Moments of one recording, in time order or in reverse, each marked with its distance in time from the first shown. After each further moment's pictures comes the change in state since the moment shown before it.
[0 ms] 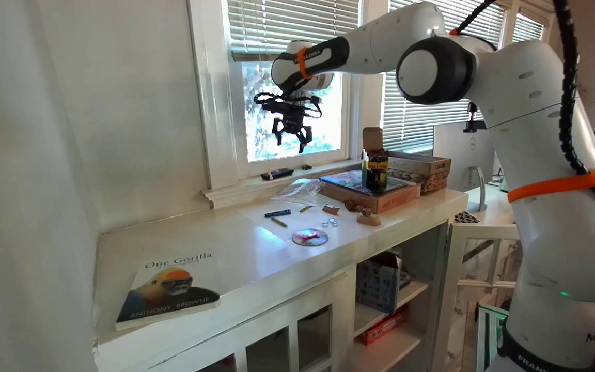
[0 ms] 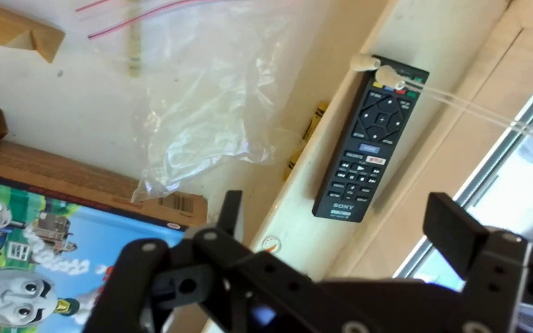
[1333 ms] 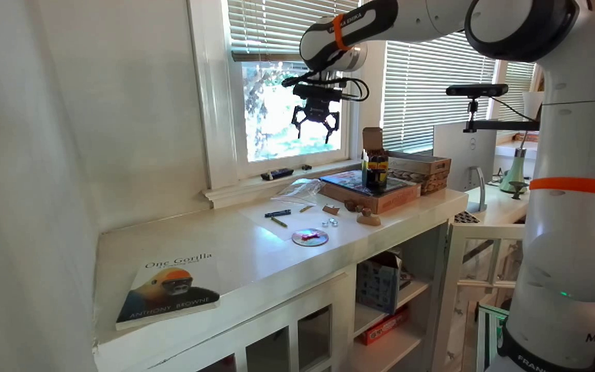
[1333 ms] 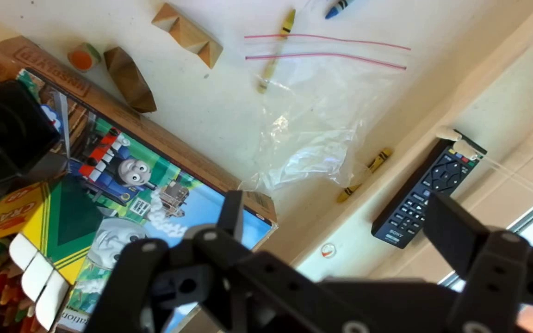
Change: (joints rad) arm -0.006 -0.368 0.005 -0.398 -0.028 0.001 -0.293
